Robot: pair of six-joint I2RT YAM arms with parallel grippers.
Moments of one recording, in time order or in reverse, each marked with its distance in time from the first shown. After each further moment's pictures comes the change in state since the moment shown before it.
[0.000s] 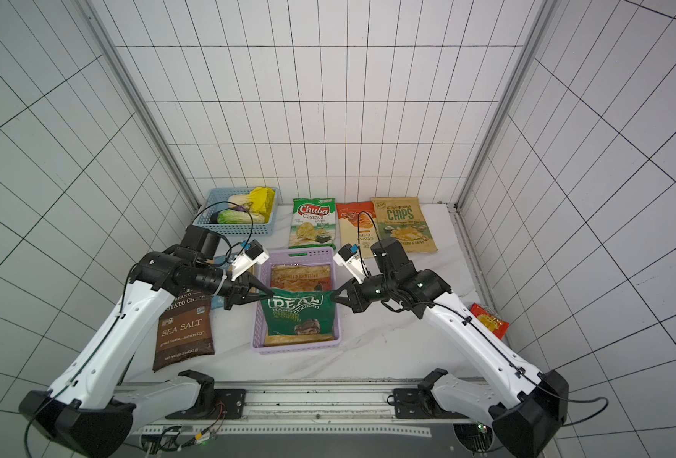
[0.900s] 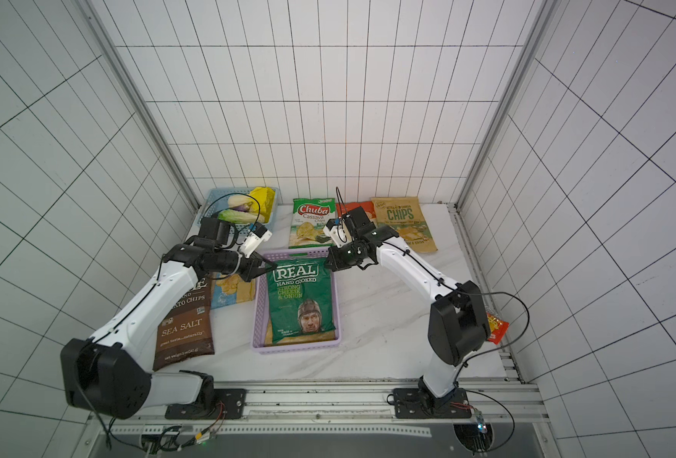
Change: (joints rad) left arm 0.089 0.231 -0.110 0.503 -0.227 -0.228; right arm -0.087 0.622 0.422 -0.046 0.205 0.037
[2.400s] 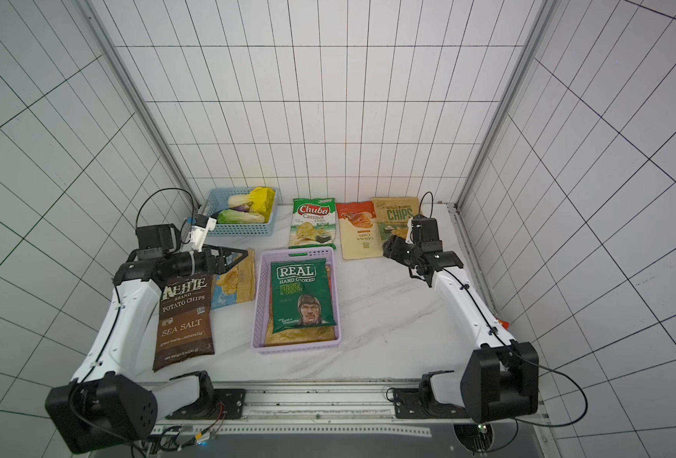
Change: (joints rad) left arm 0.399 -0.197 -0.077 0.050 0.288 -0.181; right arm -0.424 -0.423 -0.462 0.292 0.289 0.380
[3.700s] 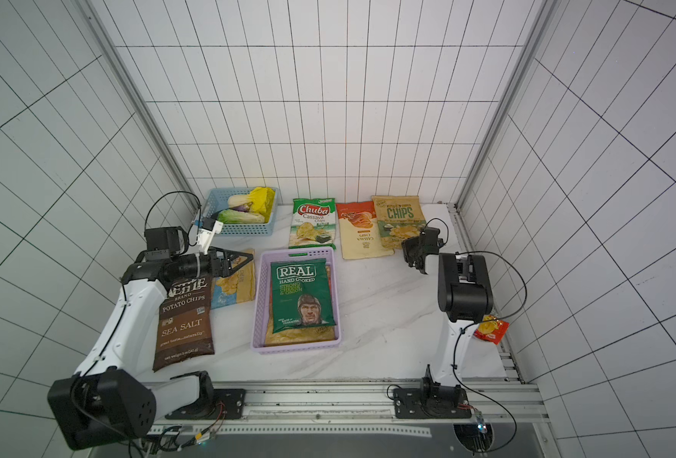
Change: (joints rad) left arm -0.033 0.012 -0.046 0.047 0.034 -0.003; right arm -0.175 0.697 0.039 0.742 -0.032 0.700
